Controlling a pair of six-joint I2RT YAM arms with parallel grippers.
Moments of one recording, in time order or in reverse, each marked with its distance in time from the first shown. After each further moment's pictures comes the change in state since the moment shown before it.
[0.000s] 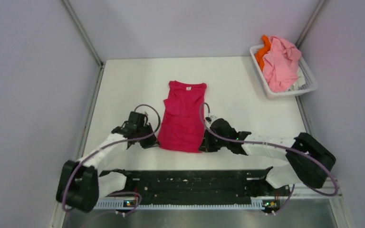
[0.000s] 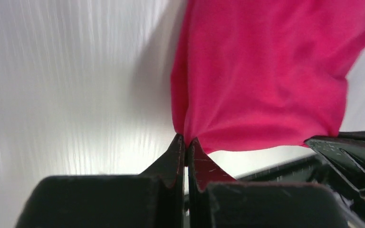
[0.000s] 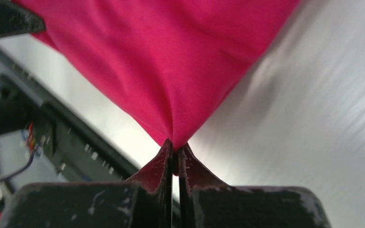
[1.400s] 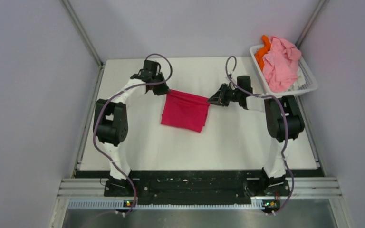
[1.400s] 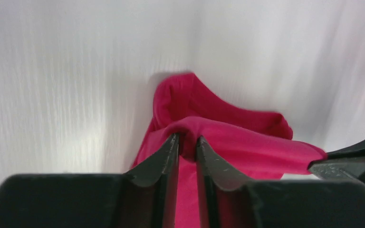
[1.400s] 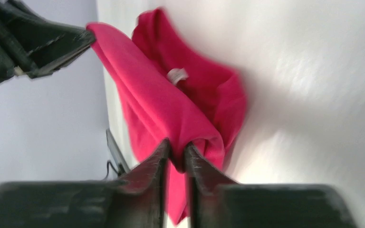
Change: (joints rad) left arm 0.035 0.610 0.892 -0.045 -0.106 0.072; right arm -0.601 0.459 0.498 0.139 -0.642 0.054
